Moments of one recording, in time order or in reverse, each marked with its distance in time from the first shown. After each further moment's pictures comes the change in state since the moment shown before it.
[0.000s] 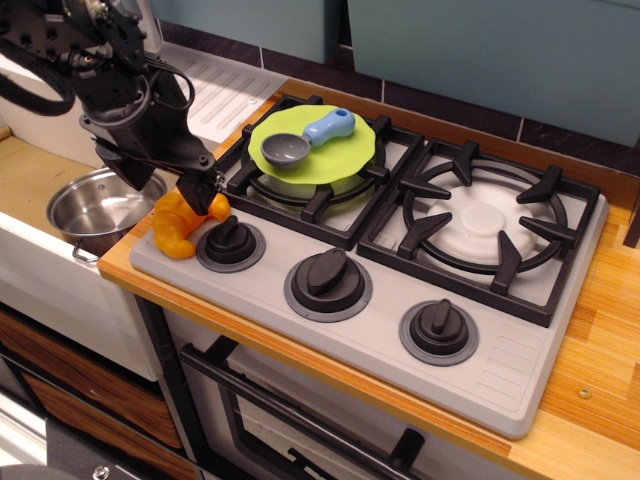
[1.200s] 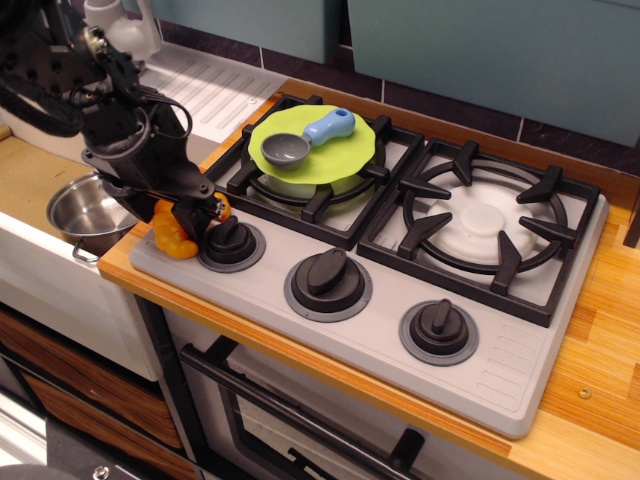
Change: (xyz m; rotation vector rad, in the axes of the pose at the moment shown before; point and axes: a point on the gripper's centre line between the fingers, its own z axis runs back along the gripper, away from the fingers) arm -0.014 -0.010 -0.015 -0.045 0.061 0.024
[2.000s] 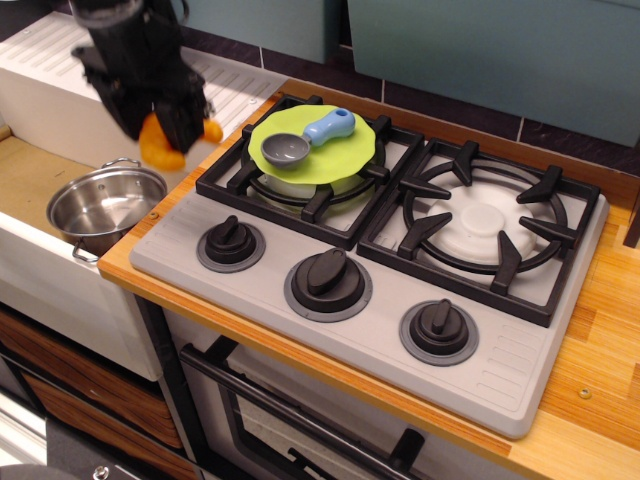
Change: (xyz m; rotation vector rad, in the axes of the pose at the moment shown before) arm 0.045 0.026 0.051 -0.011 0.089 -0.041
